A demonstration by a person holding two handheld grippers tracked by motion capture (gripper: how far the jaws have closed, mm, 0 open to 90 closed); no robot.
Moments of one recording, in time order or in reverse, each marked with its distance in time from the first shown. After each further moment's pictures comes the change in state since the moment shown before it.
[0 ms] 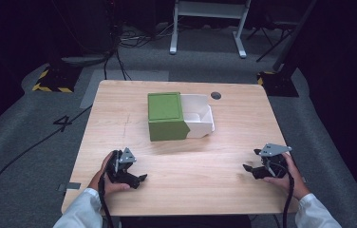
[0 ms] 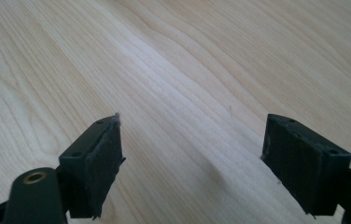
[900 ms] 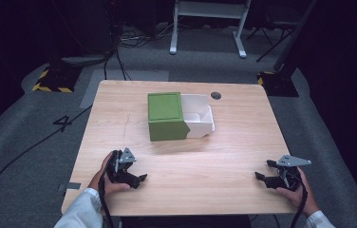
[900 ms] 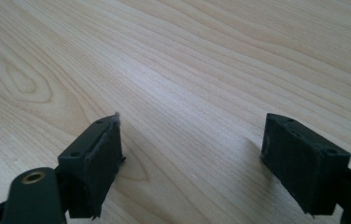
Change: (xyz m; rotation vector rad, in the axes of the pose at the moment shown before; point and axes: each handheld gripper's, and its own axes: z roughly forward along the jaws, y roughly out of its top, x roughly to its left) left arm 0.000 0.000 0.000 0.000 0.005 -0.005; right arm -0.008 -0.060 -0.016 -0.059 -0.016 0.197
